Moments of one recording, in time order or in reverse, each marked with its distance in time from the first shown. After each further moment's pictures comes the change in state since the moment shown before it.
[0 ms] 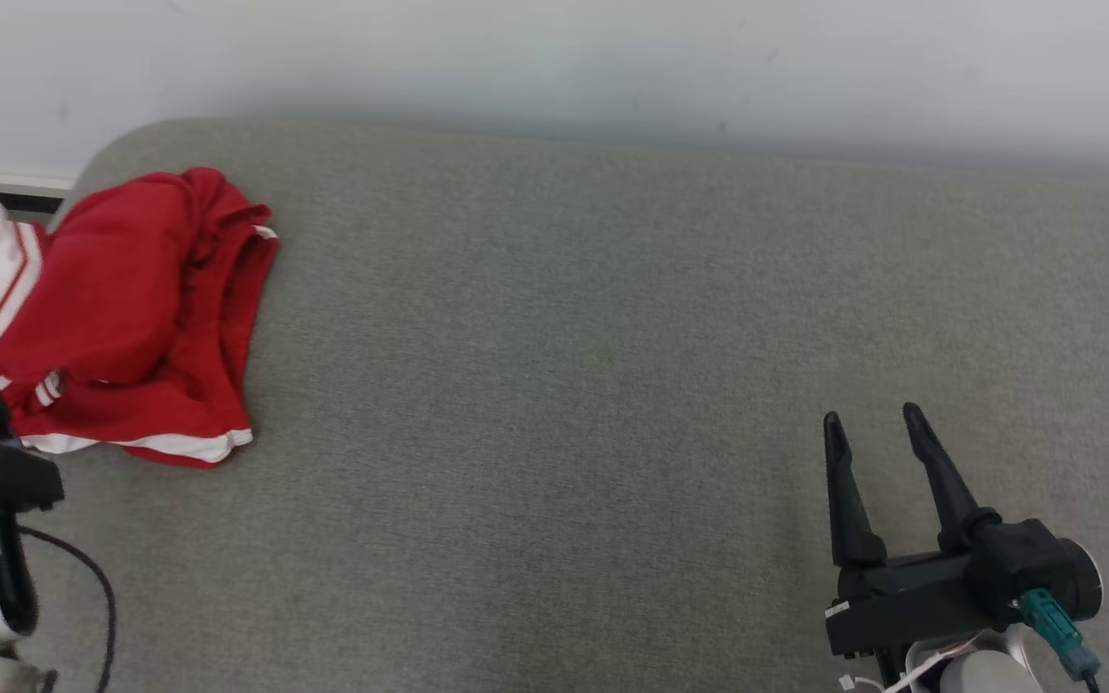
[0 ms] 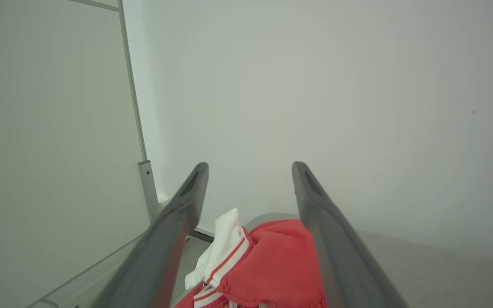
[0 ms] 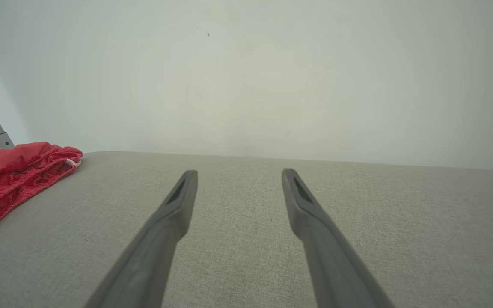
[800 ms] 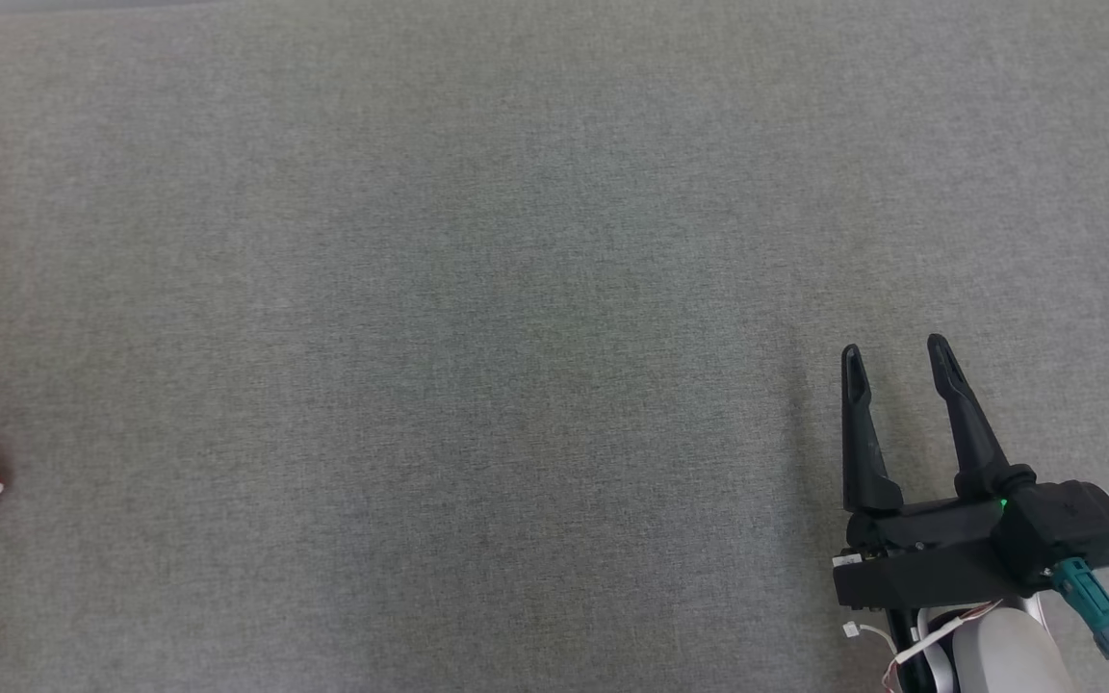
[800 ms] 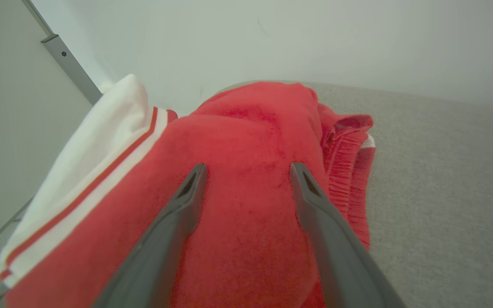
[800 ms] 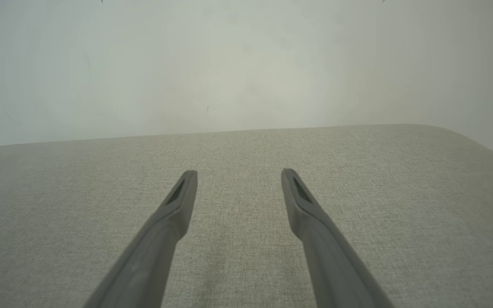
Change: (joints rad) left arm -0.252 0.227 0.036 0.444 -0.066 -0.054 0.206; right arm -0.052 -0.001 -0.012 -0.112 0.008 0.000 0.000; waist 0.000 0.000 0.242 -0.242
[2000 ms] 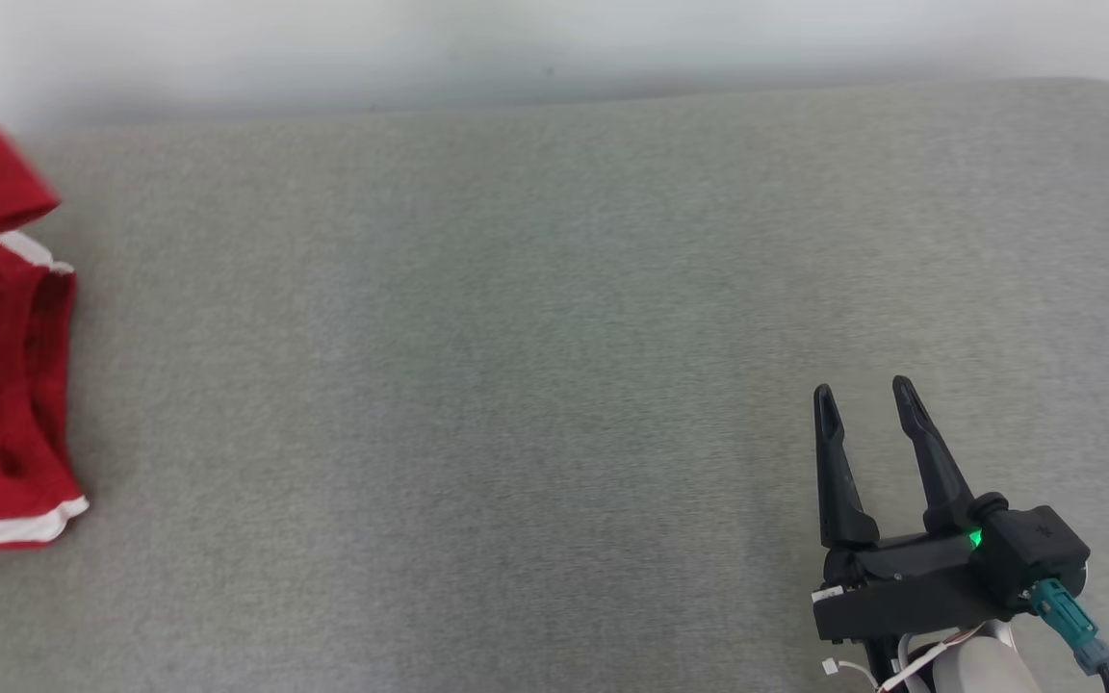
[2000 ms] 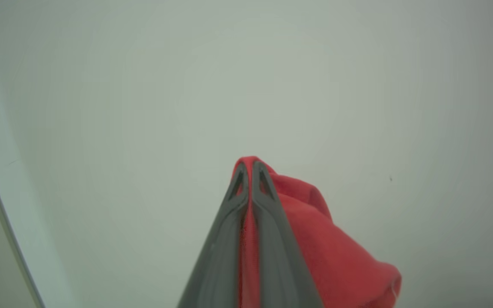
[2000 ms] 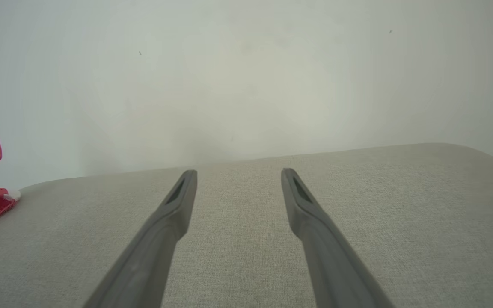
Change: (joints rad) left arm -0.202 0.075 -0.159 -0.301 0.067 -0.036 -0.121; right arm 0.032 0.001 0.046 0.041 0.077 0.000 0.000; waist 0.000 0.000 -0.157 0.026
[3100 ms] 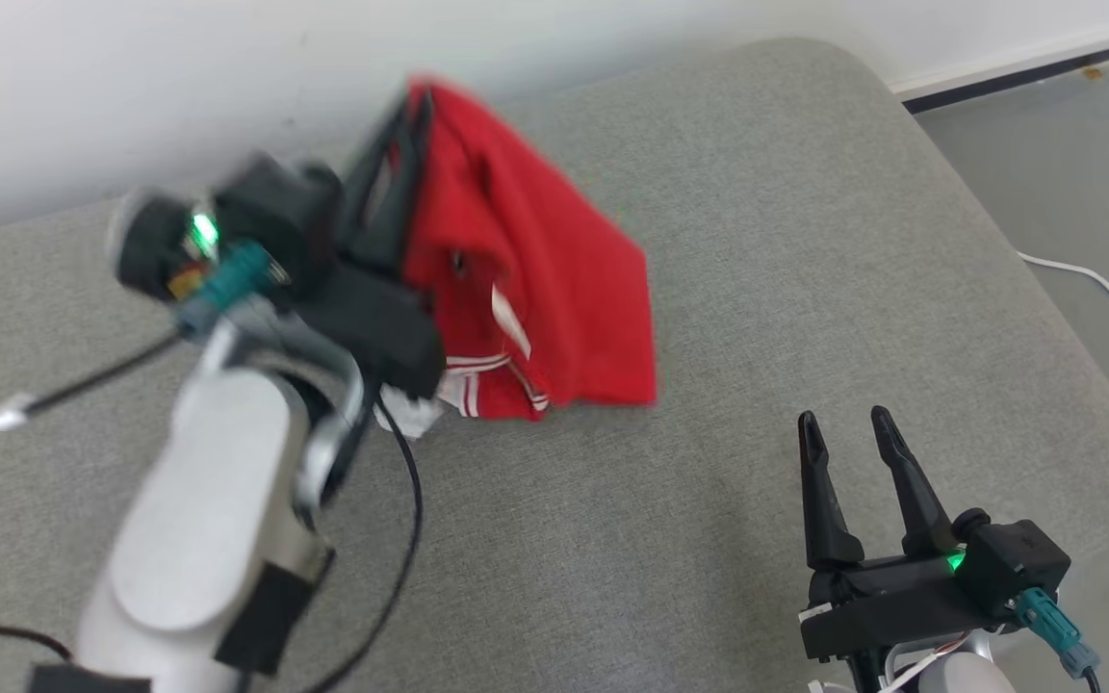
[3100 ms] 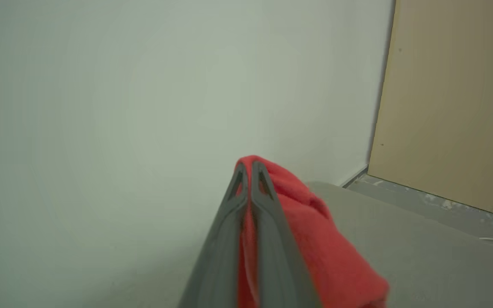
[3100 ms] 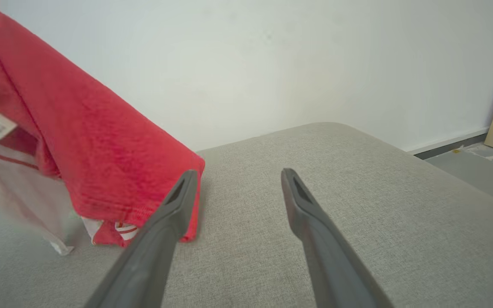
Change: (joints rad) left arm 0.083 -0.374 -0.458 -0.217 -0.050 -0.001 0.178; right arm 0.012 0.000 0.033 0.061 0.090 0.000 0.000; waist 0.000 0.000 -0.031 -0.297
